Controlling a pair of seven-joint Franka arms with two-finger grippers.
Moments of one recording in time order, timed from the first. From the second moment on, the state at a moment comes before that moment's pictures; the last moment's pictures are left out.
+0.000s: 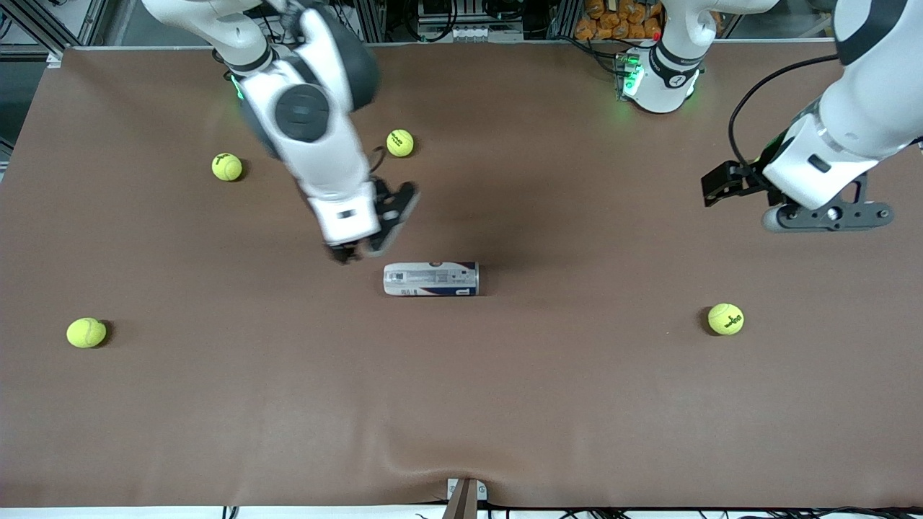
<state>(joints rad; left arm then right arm) -0.20 0.14 -0.04 -1.45 -0.04 1.50 -0.24 0.30 0.26 0.24 -1.65 -0.10 1.94 -0.38</state>
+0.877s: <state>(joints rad) -0.33 0.40 -0.06 -1.46 -0.20 1.75 -0.38 0.06 0.10 0.01 -1.43 -0.05 1.39 -0.17</state>
